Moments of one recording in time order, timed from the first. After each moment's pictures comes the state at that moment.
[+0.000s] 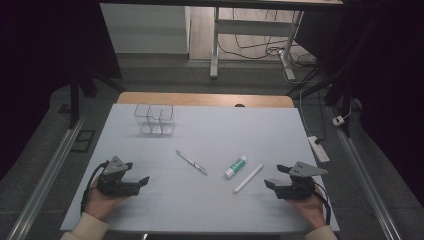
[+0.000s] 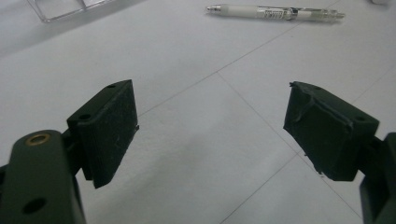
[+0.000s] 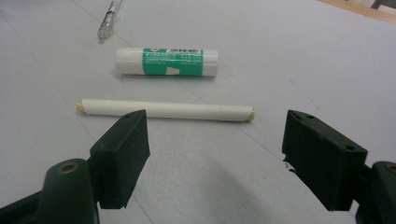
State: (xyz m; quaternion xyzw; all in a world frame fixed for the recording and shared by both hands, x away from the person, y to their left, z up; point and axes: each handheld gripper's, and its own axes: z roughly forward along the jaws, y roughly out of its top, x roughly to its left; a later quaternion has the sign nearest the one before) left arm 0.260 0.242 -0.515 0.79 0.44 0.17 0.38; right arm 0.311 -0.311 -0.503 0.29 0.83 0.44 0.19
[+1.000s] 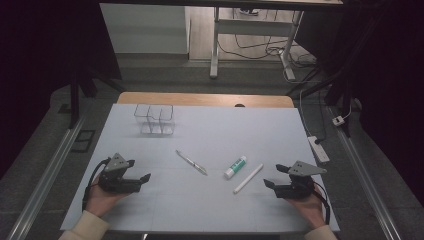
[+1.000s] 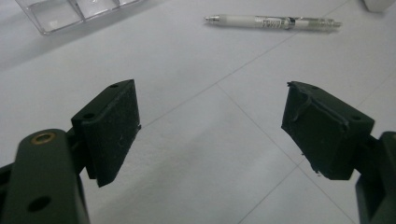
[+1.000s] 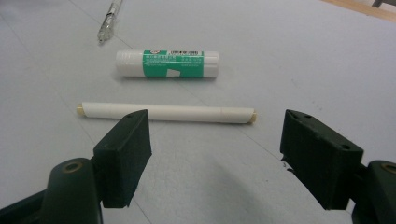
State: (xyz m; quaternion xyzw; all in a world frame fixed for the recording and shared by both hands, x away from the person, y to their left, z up) left arm 0.270 0.241 -0.508 0.79 0.43 0.17 0.39; right arm 0.312 -0.309 -0.502 0.29 0.83 0.44 0.18
